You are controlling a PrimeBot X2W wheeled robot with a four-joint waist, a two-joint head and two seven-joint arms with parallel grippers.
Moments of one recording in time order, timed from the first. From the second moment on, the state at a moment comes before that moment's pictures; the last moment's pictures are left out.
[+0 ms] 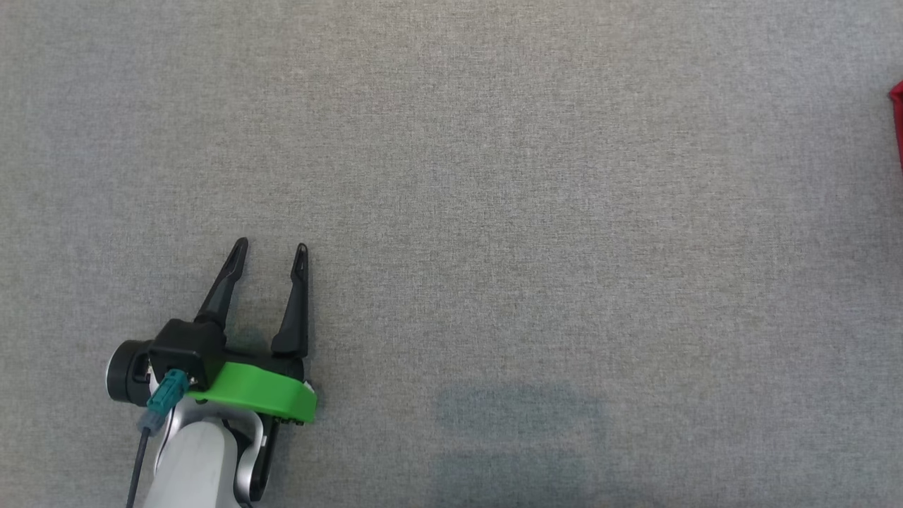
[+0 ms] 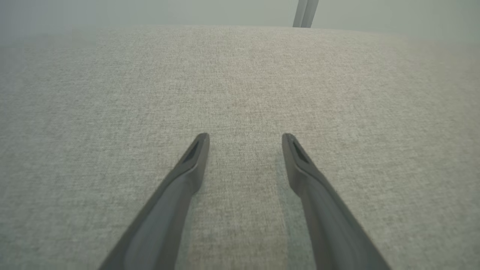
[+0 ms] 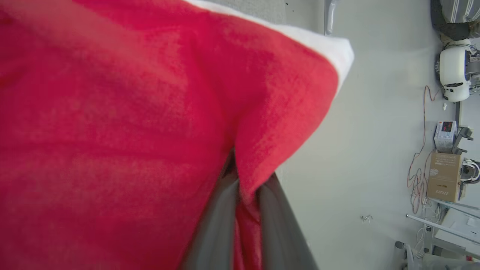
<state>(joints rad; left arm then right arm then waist) -0.23 0.11 -0.16 0.22 -0.20 -0.10 -0.26 -0.52 -0.88 -0.14 0.17 0.29 0.13 0.96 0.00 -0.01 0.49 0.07</state>
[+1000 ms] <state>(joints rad) -0.12 0.11 -0.13 0.24 -0.24 -0.06 -0.26 -0.45 -0.50 -0.18 0.08 0.03 0.13 0.13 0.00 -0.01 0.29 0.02</state>
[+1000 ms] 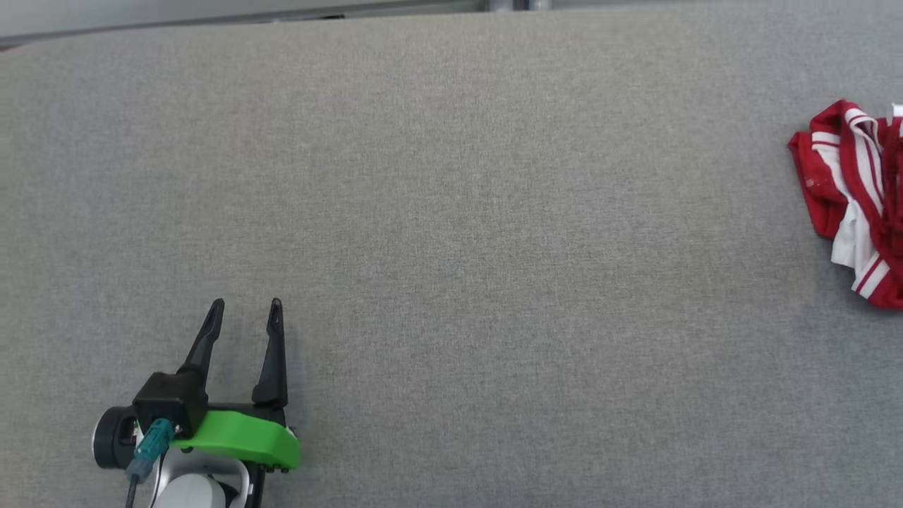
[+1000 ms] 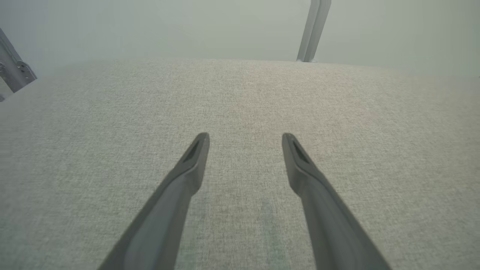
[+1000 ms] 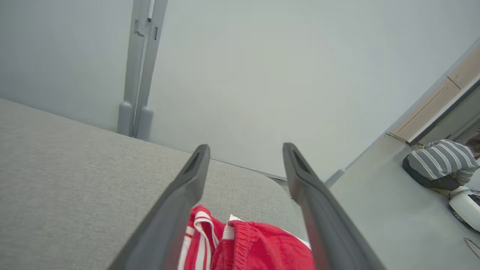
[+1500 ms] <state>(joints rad) -0.06 0.10 -0.07 0.25 -0.20 -0.05 -0.26 -0.10 -0.22 -0.11 0.15 0.07 0.13 -0.19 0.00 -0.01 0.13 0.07</state>
